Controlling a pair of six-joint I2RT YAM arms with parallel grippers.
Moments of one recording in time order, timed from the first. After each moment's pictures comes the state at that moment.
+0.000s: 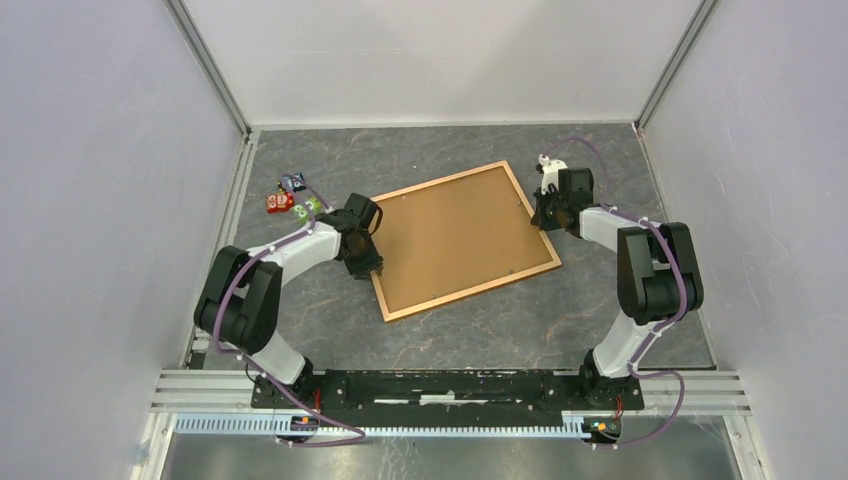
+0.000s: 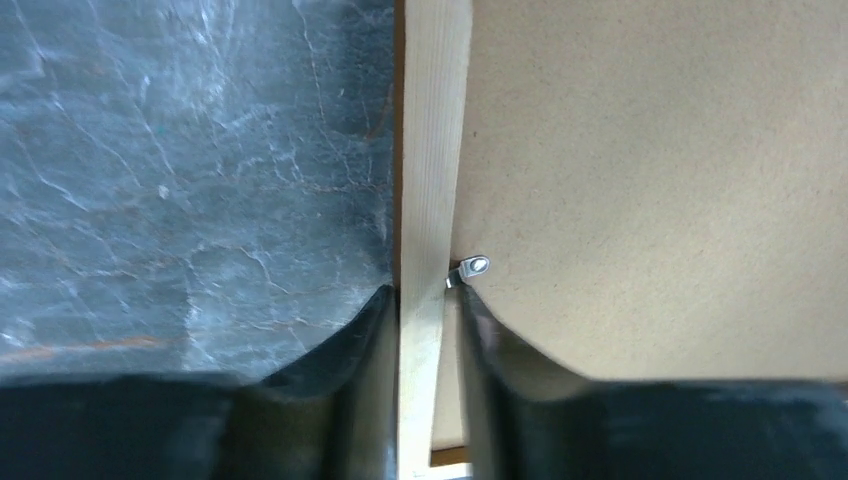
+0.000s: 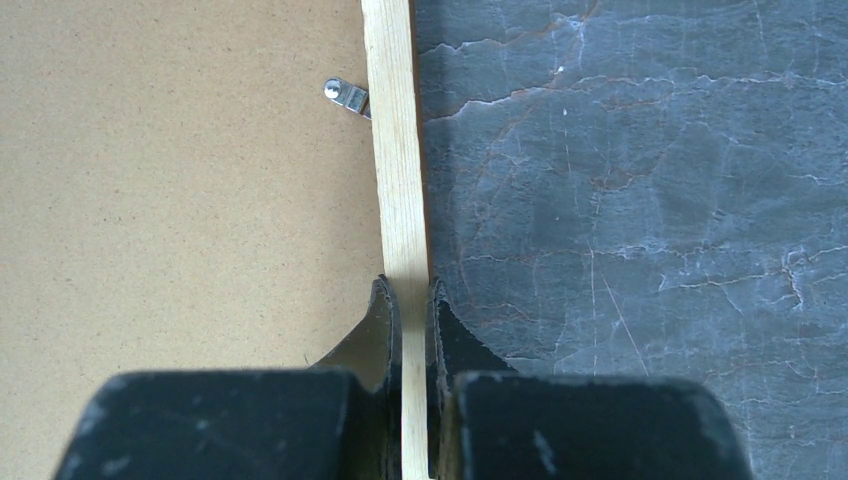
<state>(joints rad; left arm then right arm) -0.41 1.62 0.94 -0.59 -0.05 -0.83 0.10 1.75 0.95 -0.02 -0.16 -0.07</state>
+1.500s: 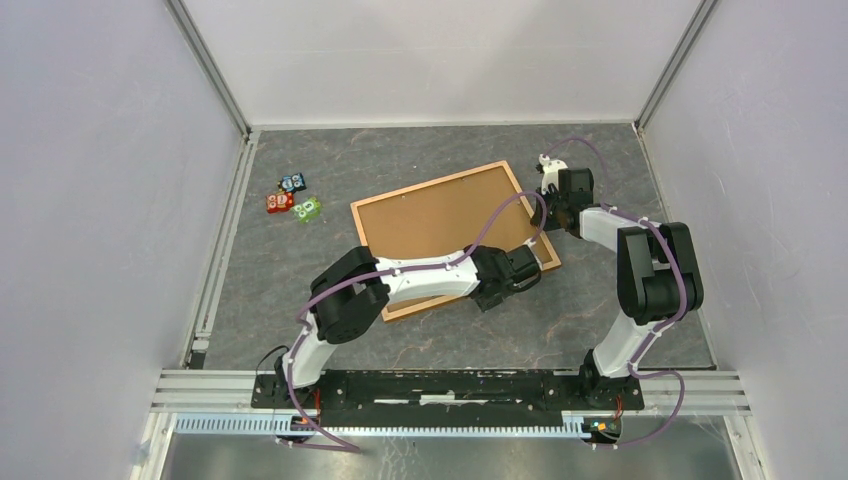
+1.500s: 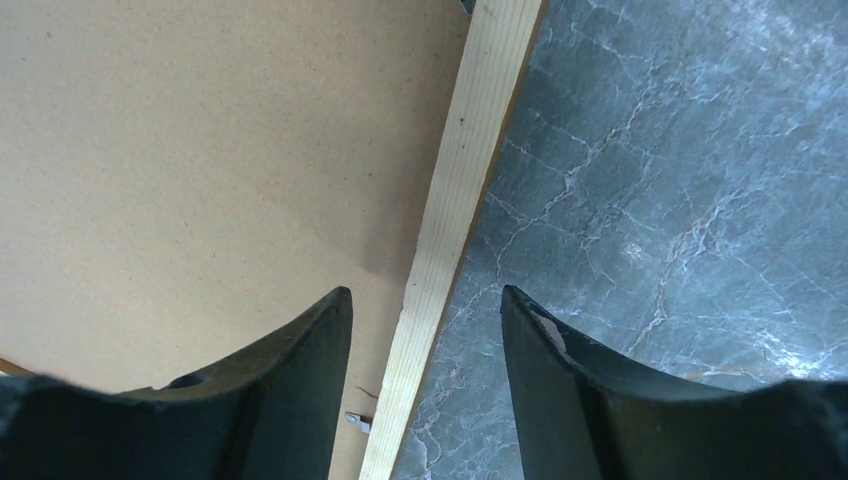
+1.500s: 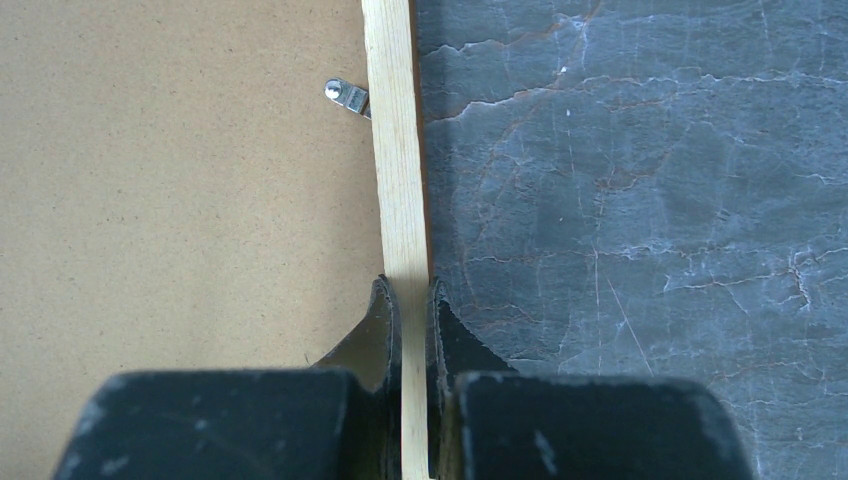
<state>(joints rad) -1.18 2.10 1.60 -0.71 -0.36 -0.04 0.10 1.75 0.95 -0.01 -0.16 -0.06</state>
